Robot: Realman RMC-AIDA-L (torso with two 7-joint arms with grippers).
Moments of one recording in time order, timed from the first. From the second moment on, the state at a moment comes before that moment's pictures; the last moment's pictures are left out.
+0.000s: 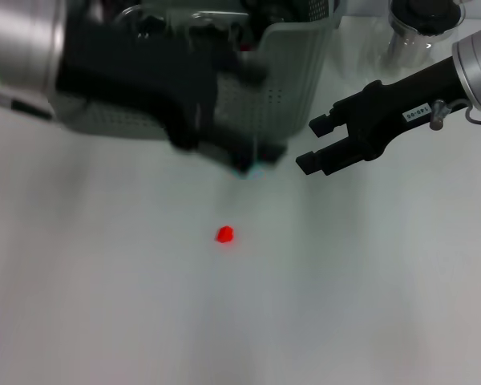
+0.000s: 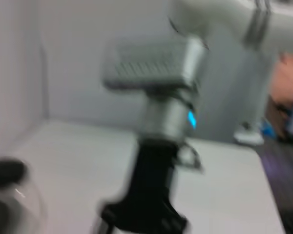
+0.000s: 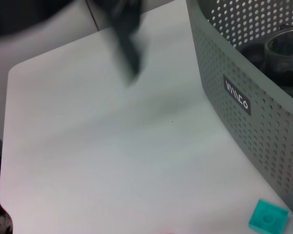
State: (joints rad) left arm -0.55 -2.15 0.97 1.50 1.98 1.87 -1.97; right arm 0.78 2.07 -1.02 -0.98 -2.27 -1.63 1.98
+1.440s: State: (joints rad) left arm -0.64 -2.17 1.57 1.13 2.55 1.37 -1.91; right arm 0.78 2.07 -1.02 -0.98 -2.27 -1.63 1.98
